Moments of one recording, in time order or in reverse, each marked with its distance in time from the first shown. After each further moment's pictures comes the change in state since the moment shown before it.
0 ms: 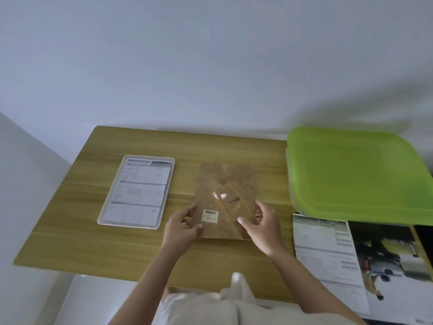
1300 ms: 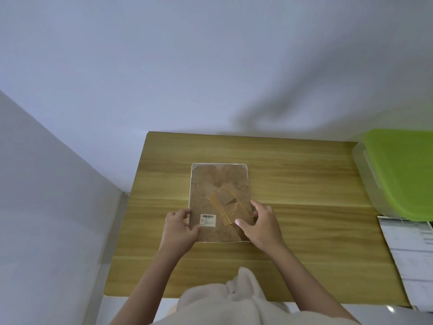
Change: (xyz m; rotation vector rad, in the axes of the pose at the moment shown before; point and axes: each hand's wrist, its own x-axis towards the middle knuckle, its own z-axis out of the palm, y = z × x) left_hand 0.088 -0.090 -0.217 0.172 -0.063 0.004; right_hand -0.025 -0.137 0.207 -0.191 -0.015 0.000
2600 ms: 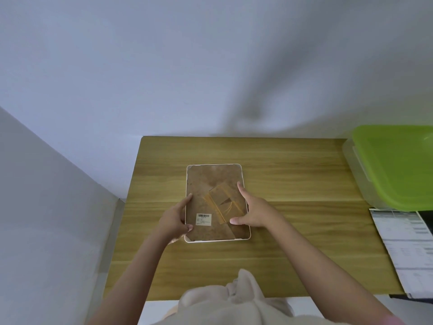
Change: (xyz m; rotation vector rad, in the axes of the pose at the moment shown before) left_hand 0.039 -0.001 -0.016 0.123 -0.331 0.029; right_hand 0.043 -0.012 -0.018 -0.333 -0.397 0.010
